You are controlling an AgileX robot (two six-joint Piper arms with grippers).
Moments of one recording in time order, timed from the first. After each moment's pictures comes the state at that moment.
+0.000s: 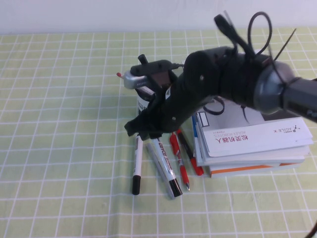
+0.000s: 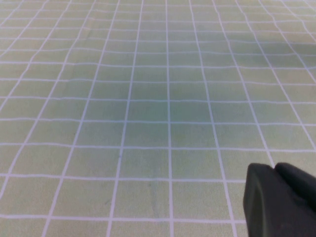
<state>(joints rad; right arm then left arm) 0.72 1.98 -1.64 0.26 0.77 0.03 0.00 -0.02 0.03 -0.11 0.39 0.14</state>
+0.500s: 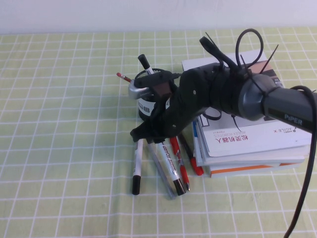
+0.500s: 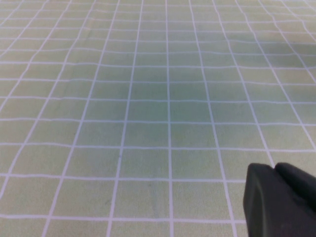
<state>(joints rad) 0.70 2.08 -1.64 0.21 0.68 0.03 0.00 -0.02 0.03 -0.11 0.39 0.14</state>
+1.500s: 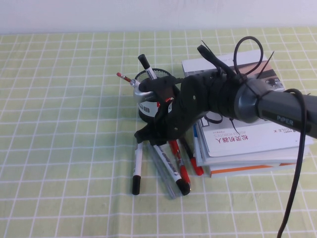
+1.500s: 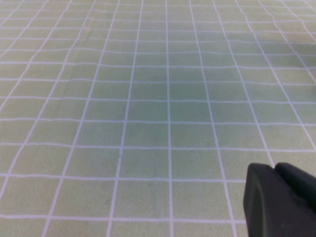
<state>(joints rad) 0.69 2.12 -1.64 0.19 0.65 0.06 0.00 -0.02 0.03 -0.11 0.39 0.14</state>
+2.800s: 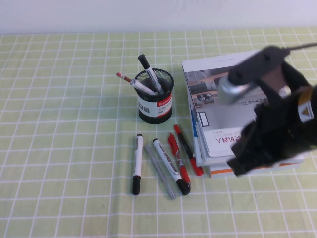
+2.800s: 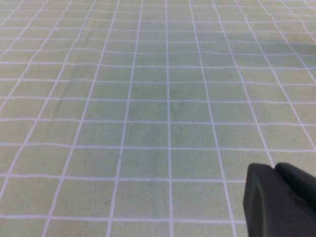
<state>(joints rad) 0.72 1.29 -1.18 0.02 0.95 0.06 0.00 -0.02 0.03 -0.11 0.39 0.14</state>
